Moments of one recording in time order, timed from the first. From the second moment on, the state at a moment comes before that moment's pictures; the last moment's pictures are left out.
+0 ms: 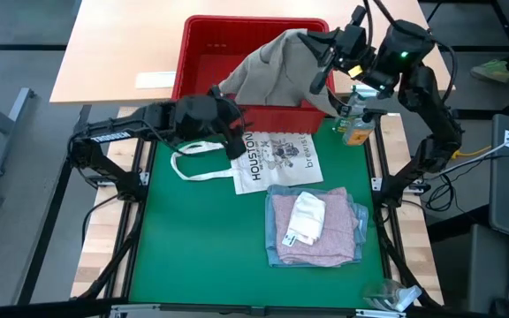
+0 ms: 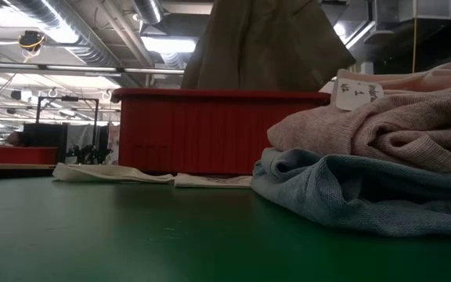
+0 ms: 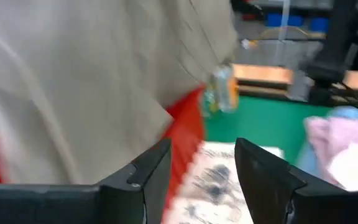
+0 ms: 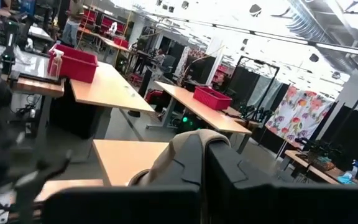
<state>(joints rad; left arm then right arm) 0.09 1.49 1.75 -0.71 -0.46 0.04 -0.30 1.61 2.34 -0.61 0.18 -0.40</state>
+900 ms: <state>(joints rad) 0.28 1.49 1.09 0.20 -0.47 -0.07 -0.30 1.61 2.34 -0.61 0.16 -0.40</state>
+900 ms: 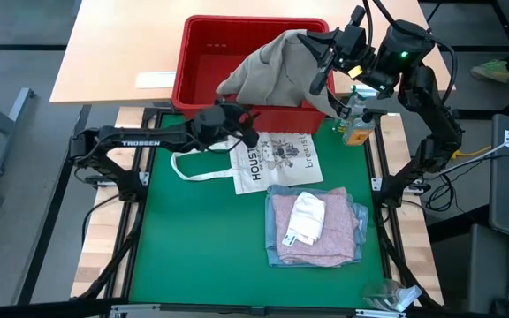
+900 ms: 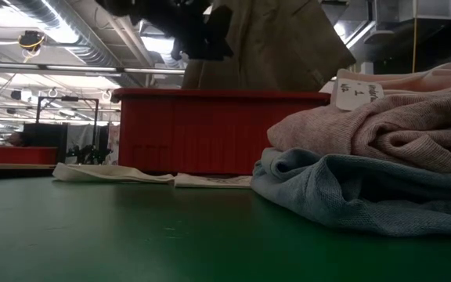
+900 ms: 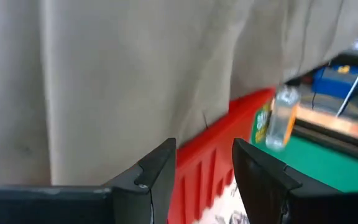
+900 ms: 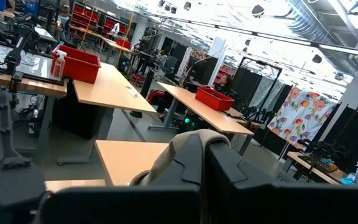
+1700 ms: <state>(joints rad) 0.33 1.62 1.06 0.46 -0.49 -0.02 -0.30 1.61 2.34 -0.62 0.16 -0.40</state>
